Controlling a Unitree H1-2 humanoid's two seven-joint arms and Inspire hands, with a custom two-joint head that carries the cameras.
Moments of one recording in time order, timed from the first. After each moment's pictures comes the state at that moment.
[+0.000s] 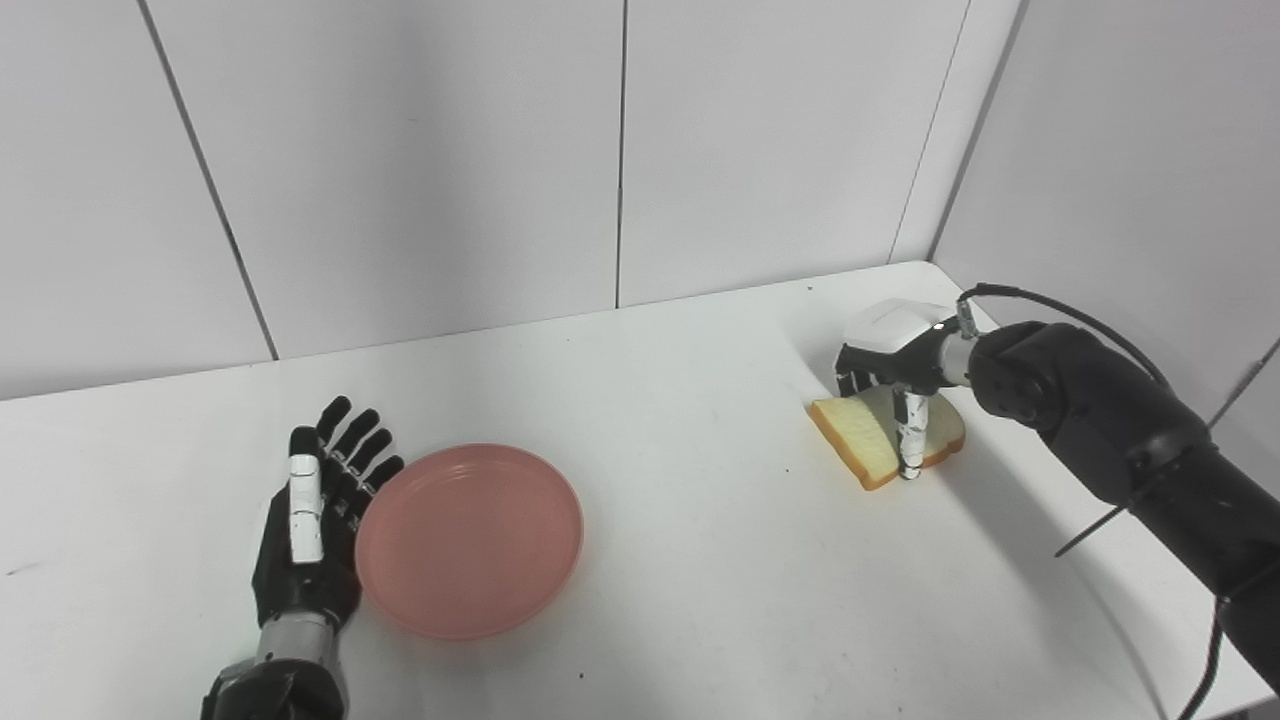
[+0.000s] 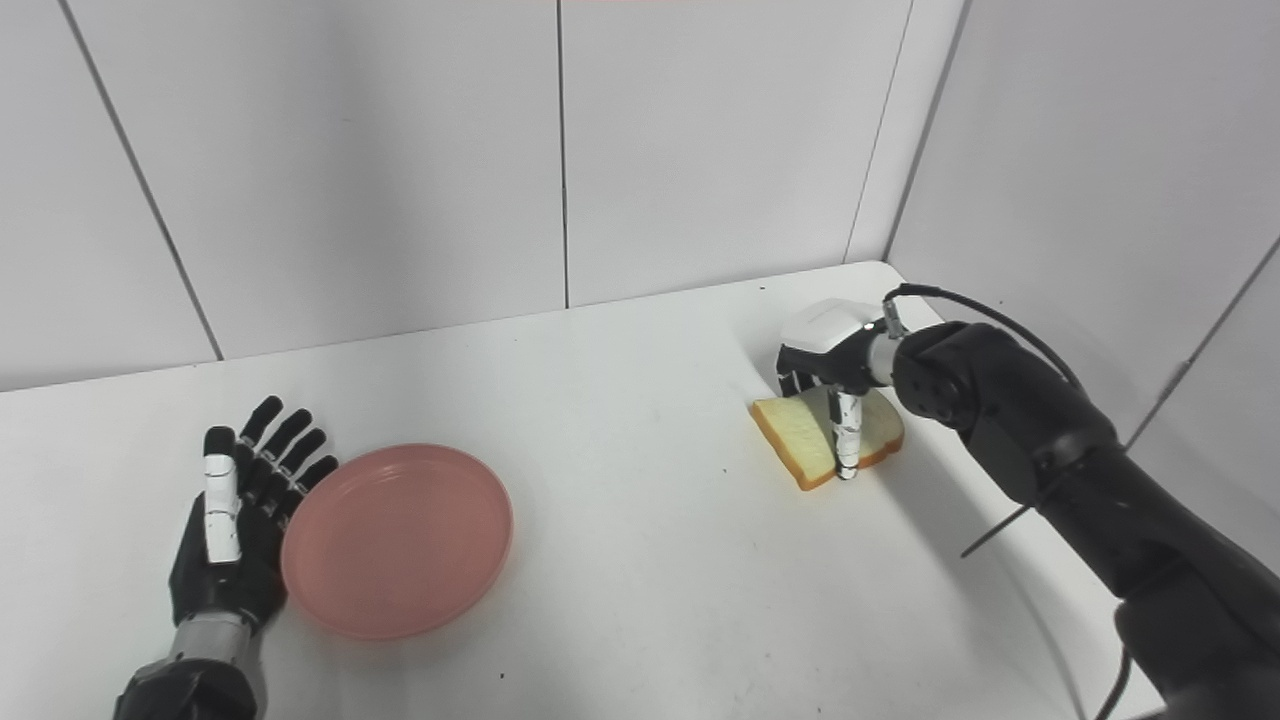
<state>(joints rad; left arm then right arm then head) -0.38 -0.12 0.06 0.33 -0.22 0.02 -0.09 -0.60 -0.92 0.35 0.39 -0.79 -0.17 0.53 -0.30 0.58</state>
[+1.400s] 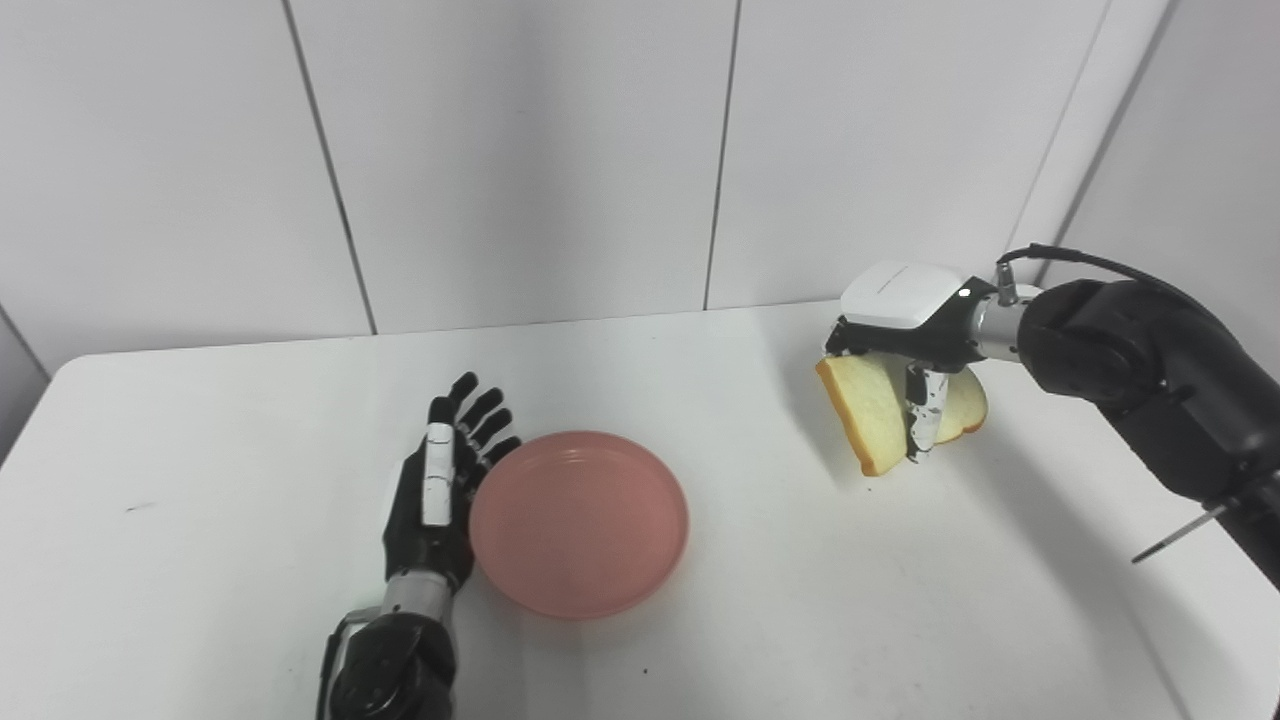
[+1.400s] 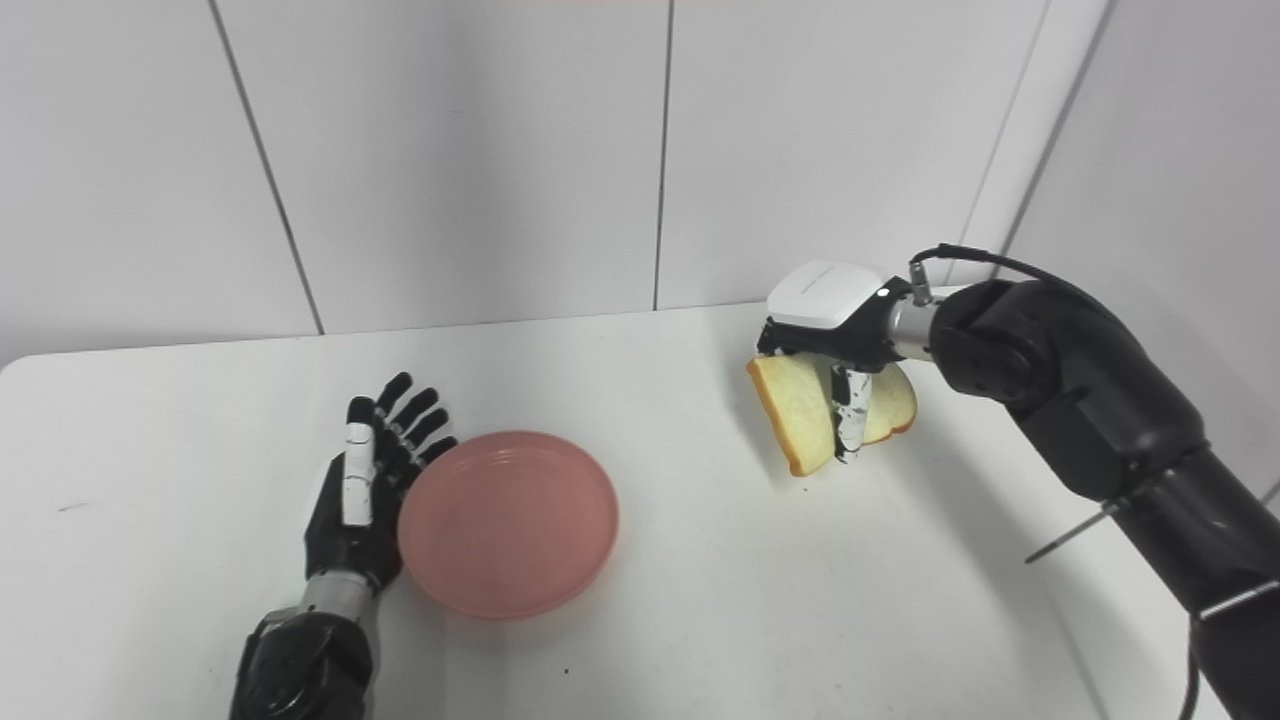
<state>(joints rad) -0.39 -0.18 0.01 0.38 -0.15 -0.02 -0.05 -0.74 -0.86 0.35 0.11 -0.68 -0.29 0.73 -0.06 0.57</state>
